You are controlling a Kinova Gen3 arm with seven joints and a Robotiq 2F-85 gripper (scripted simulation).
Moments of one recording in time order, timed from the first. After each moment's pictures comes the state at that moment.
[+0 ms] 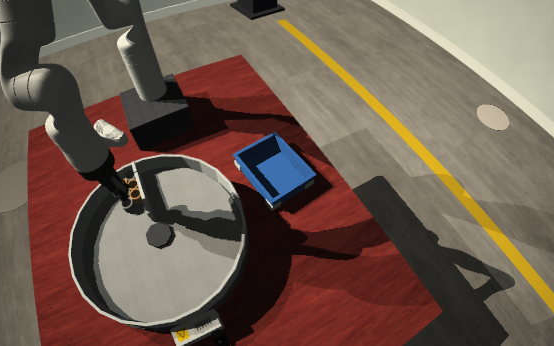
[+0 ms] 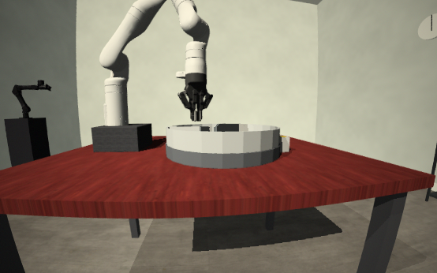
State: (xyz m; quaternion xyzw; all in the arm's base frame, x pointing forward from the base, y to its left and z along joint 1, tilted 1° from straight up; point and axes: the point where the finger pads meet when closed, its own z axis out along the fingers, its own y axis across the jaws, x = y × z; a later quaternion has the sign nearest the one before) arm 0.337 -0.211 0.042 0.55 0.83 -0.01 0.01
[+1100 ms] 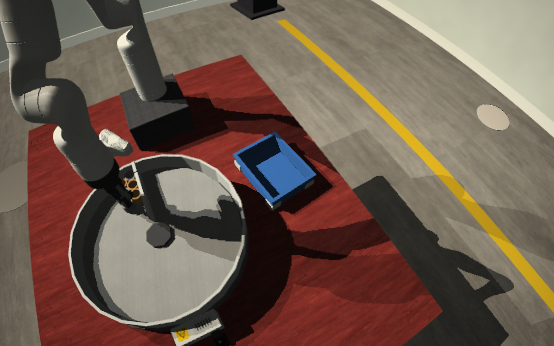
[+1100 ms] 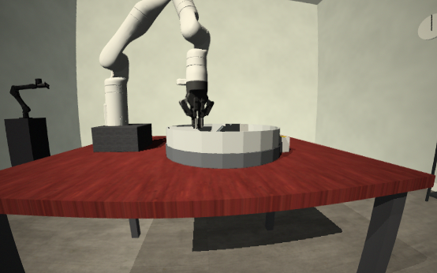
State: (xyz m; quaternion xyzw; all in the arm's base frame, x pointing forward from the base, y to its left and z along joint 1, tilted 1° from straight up) arm 0.341 -0.214 0.017 0.55 0.83 -0.01 0.01
